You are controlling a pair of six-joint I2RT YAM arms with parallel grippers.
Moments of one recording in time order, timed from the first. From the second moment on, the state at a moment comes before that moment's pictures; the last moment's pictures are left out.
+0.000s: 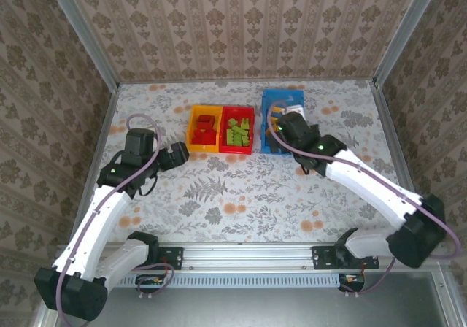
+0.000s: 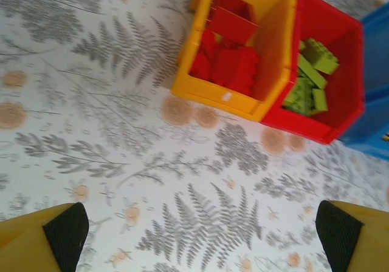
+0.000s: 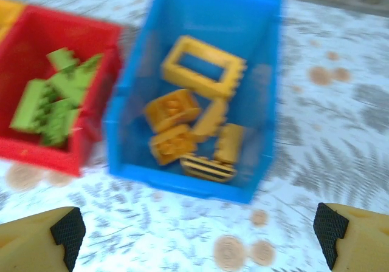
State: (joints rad) left arm -0.32 0.92 0.89 -0.77 0.01 -0.53; right arm 0.62 1.28 1.12 -0.65 0.54 0.32
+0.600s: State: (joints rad) left arm -0.20 1.04 0.42 -0.21 -0.44 -0.10; right arm 0.20 1.09 0.35 0.08 0.58 0.16
